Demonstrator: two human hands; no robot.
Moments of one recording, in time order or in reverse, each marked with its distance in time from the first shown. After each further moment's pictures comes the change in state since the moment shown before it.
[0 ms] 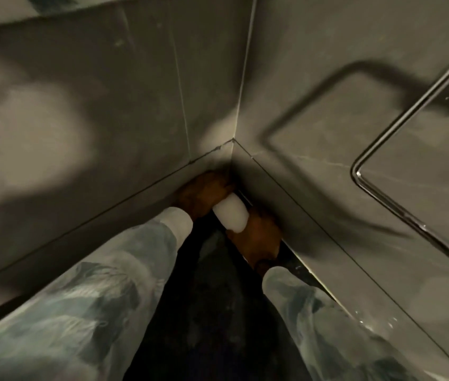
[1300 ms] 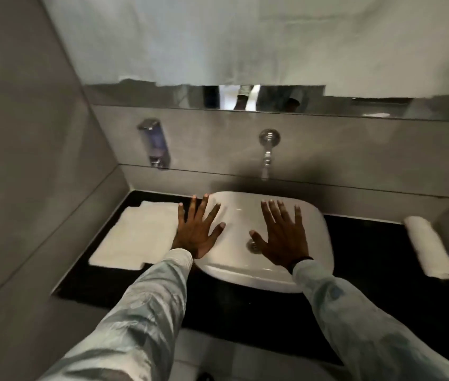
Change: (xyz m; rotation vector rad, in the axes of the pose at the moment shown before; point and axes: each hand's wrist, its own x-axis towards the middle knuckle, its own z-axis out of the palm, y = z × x) left_hand -0.772 0.121 -0.120 0.287 0.304 -1.126; right_hand -0.486 -0.242 -0.099 -0.156 -0.053 -1.219
